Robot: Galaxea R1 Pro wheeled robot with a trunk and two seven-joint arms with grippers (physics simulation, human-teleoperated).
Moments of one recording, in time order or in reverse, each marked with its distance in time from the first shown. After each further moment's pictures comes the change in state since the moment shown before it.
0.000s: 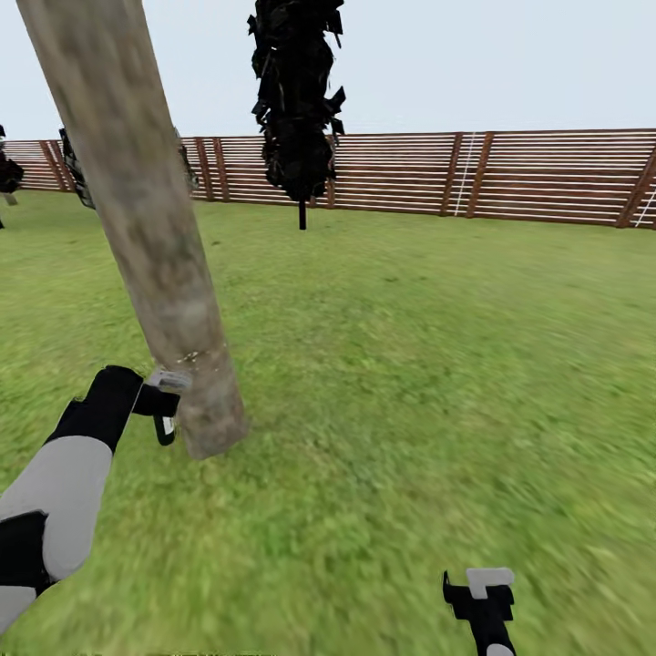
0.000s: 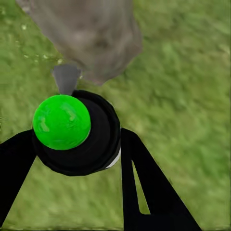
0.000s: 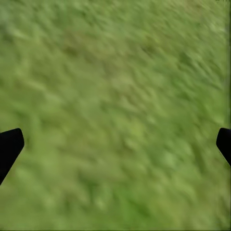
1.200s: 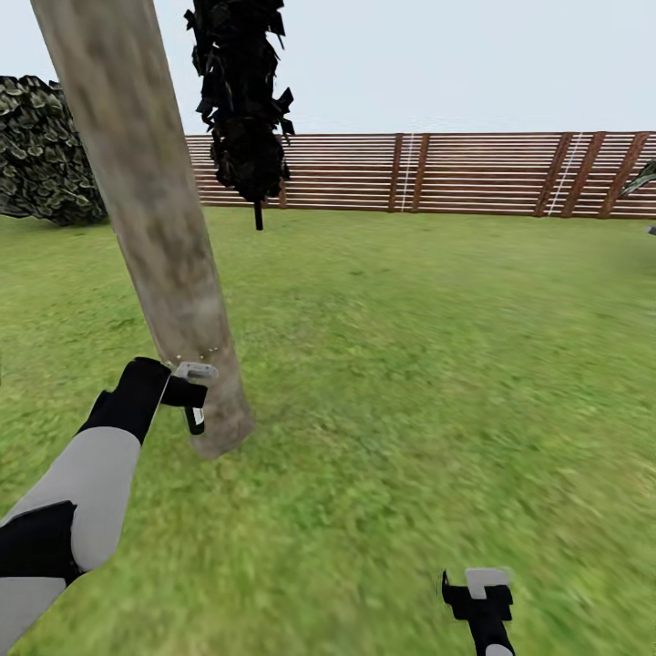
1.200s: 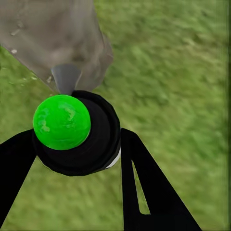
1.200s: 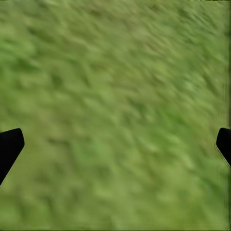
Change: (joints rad) left arm -0.029 -0.093 -0.003 -0.002 0.004 0.002 -0.007; right arm 0.000 0.003 0.001 0.001 0.000 0.000 0.002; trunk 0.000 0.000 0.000
